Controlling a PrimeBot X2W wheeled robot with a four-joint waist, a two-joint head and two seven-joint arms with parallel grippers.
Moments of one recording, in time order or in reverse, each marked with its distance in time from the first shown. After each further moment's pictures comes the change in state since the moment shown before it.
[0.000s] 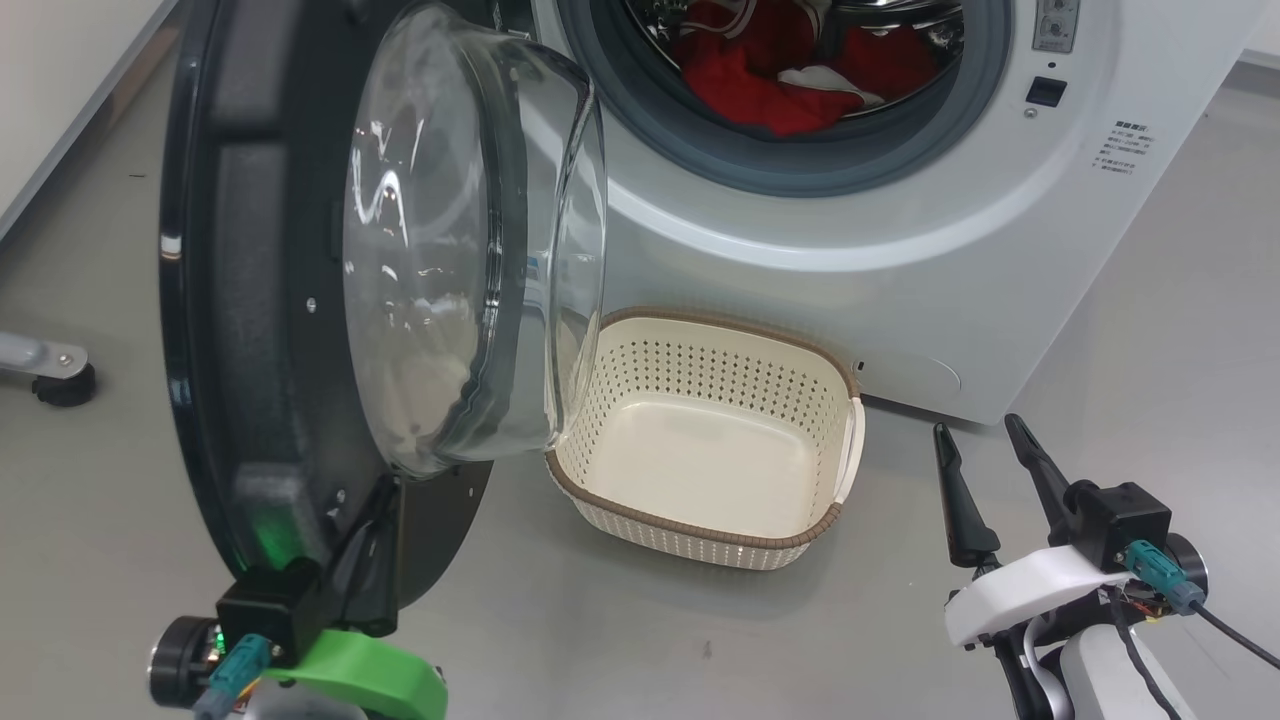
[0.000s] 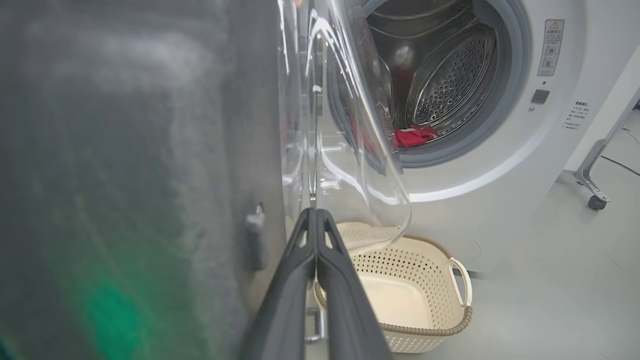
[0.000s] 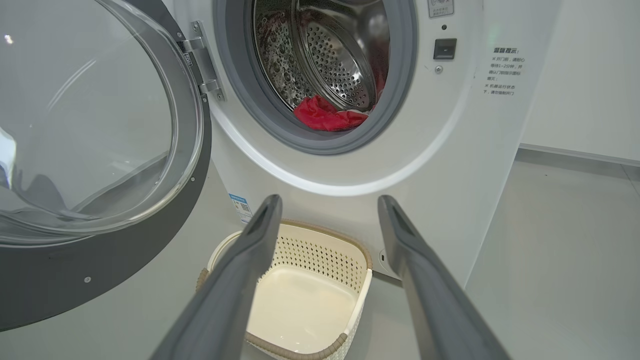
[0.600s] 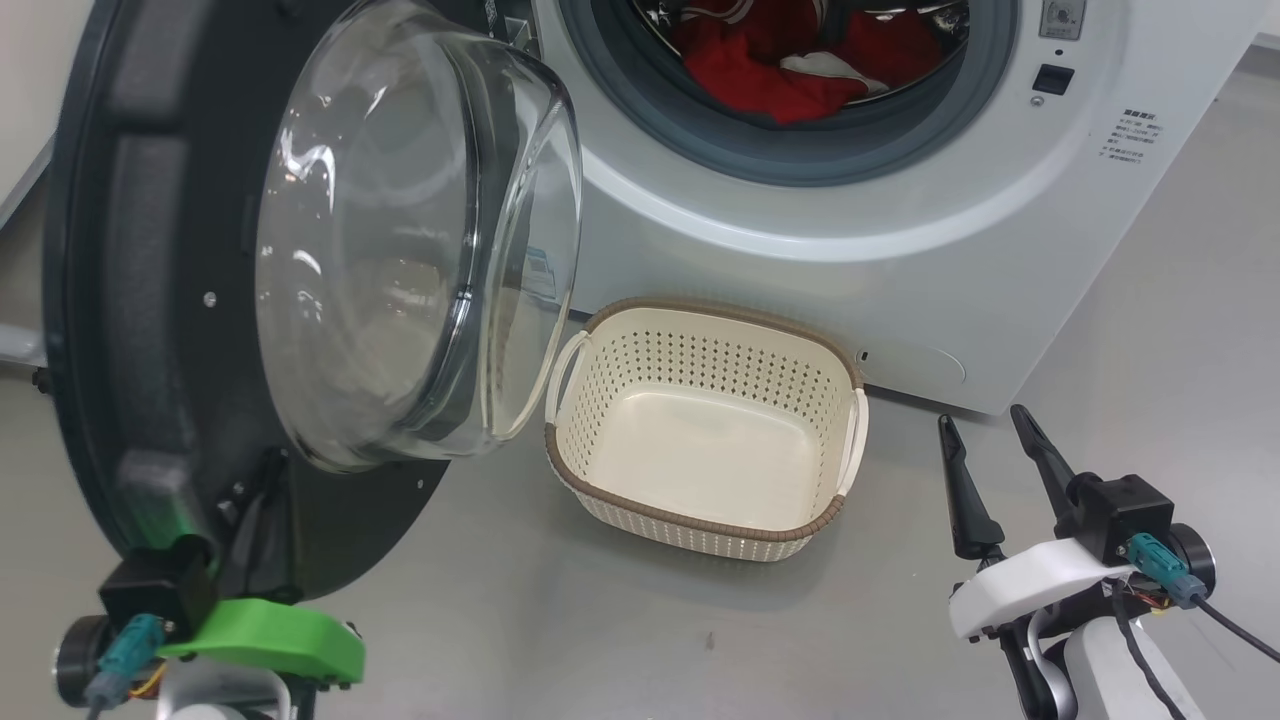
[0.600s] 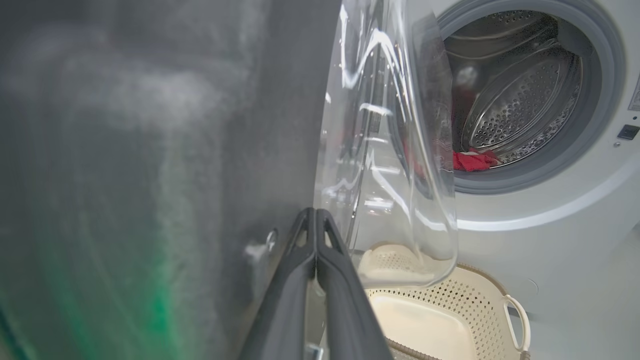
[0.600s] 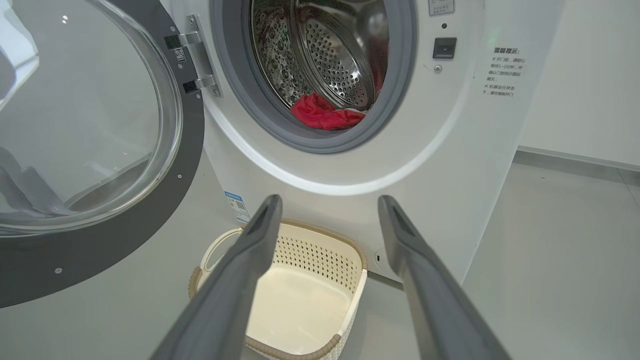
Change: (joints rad) left arm -0.038 0.002 0.147 0.069 -0.046 0.001 -0.041; right arm -0.010 0.000 -0.014 -0.001 -0.030 0.001 0.000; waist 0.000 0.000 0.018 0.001
